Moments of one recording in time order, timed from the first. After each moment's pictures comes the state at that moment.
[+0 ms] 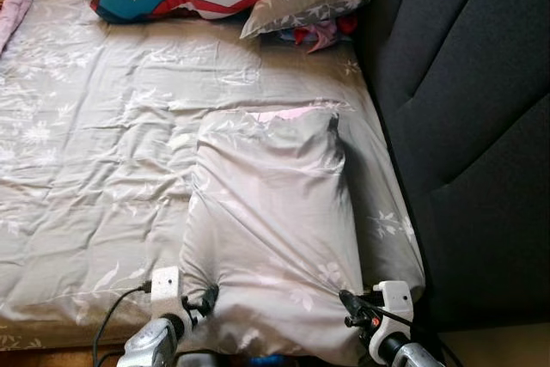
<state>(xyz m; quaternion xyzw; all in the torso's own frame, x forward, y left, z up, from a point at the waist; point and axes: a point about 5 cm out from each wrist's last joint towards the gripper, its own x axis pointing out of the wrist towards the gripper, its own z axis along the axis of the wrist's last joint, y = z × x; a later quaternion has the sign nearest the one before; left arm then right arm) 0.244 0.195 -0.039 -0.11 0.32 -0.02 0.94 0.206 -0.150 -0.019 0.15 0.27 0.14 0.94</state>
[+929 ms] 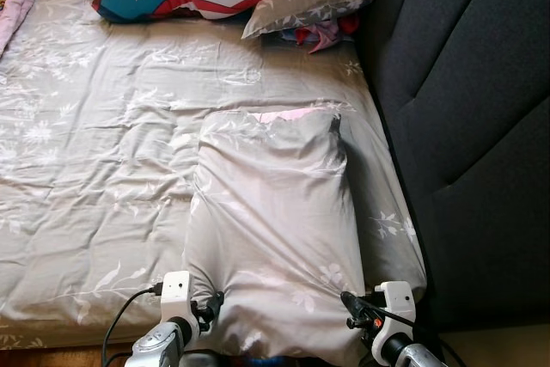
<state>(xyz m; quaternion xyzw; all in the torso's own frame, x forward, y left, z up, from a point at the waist) 0.243 0.183 -0.042 -0.10 0.33 -0.05 0.94 0.205 -0.152 -0.018 0.15 0.28 0.15 0.94</state>
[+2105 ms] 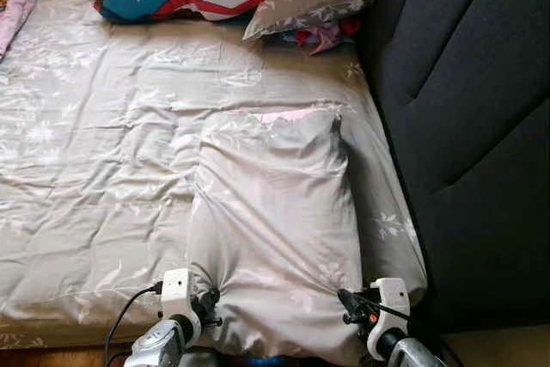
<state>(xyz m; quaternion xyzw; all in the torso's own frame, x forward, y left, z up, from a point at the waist) 0.251 0.181 -0.036 -0.13 0.31 -0.06 0.94 0.218 -0.146 -0.024 0.15 0.28 0.14 0.94</state>
